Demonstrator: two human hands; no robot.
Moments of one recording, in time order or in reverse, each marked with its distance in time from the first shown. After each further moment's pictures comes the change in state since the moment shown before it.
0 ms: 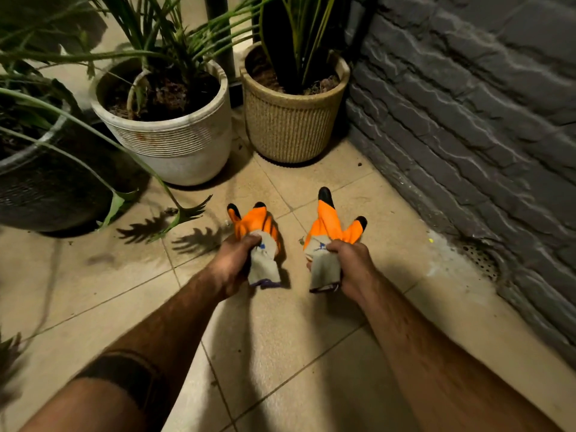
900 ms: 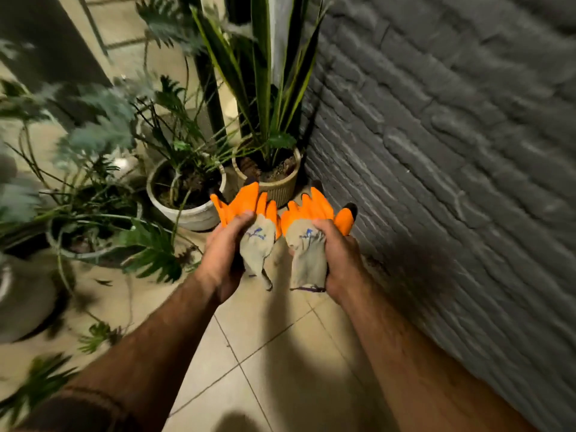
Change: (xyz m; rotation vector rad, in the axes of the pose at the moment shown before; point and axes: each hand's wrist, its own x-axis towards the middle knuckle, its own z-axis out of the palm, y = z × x) left_hand -0.303 0.266 0.130 -0.189 -0.122 0.097; right_hand -0.309 -0.281 0.016 0.152 0.001 -0.005
